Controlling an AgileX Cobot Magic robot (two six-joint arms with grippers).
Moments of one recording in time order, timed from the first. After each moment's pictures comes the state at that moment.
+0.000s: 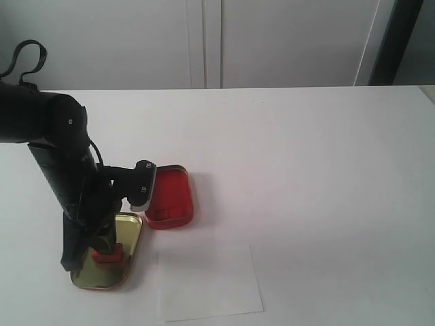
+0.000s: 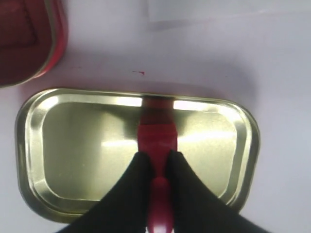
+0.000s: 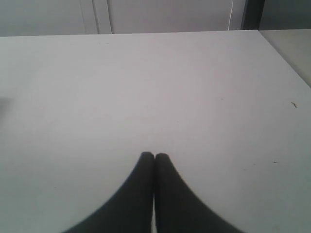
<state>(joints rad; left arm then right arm) -0.50 1.79 -1.07 -0.15 0.87 1.20 0.09 0.00 0.00 -0.07 0.36 0.16</state>
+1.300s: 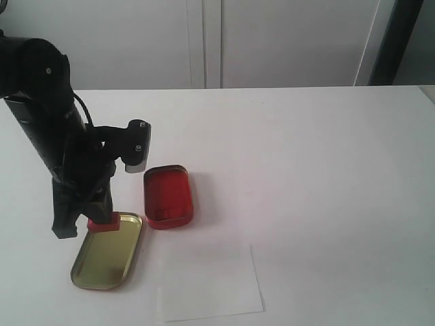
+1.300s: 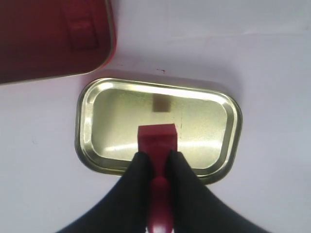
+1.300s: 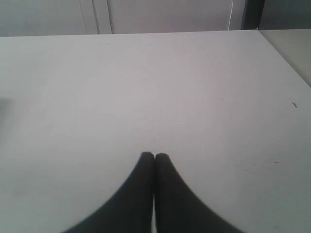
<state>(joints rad) -0.50 1.68 -1.18 -0.13 1.03 1.13 0.09 0.00 0.00 -0.07 0.36 0.16</state>
